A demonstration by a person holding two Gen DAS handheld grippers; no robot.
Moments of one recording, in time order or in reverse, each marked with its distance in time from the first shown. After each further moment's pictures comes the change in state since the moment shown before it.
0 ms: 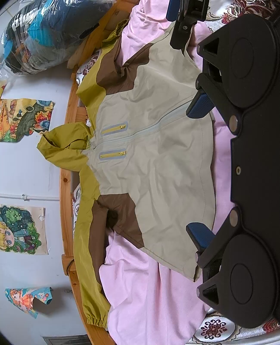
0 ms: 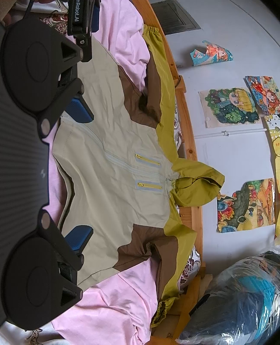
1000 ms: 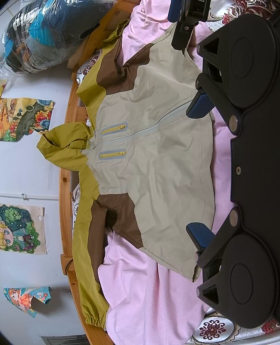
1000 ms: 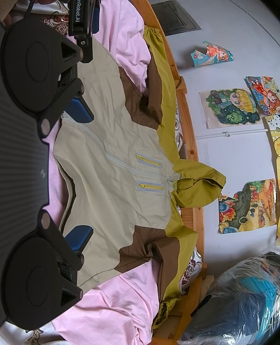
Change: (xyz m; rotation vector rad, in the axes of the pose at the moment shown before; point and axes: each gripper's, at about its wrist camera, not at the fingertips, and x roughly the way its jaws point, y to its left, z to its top) left arm 0.001 0.002 -0.001 -0.003 0.002 0.000; right arm 0.006 -0.001 -0.006 -0.004 0.010 -0.004
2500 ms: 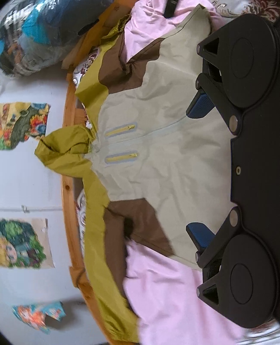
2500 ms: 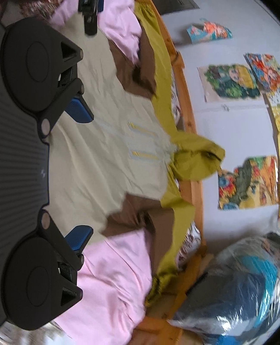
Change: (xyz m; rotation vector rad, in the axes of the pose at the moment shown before) left arm 0.039 -0.011 0.073 0.076 0.056 -0.005; right arm 0.013 -0.055 0.036 0.022 0.028 -0.130
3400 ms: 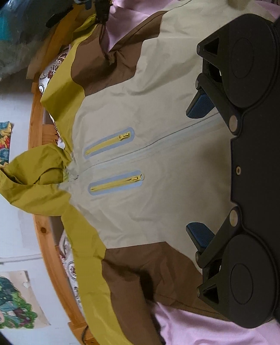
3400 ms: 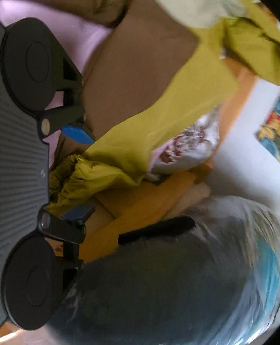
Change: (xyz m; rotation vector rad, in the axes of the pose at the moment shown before) left arm 0.170 -0.023 0.060 0.107 0.138 -0.117; right arm 0.281 -0.162 0.111 -0.476 0.094 -0.713
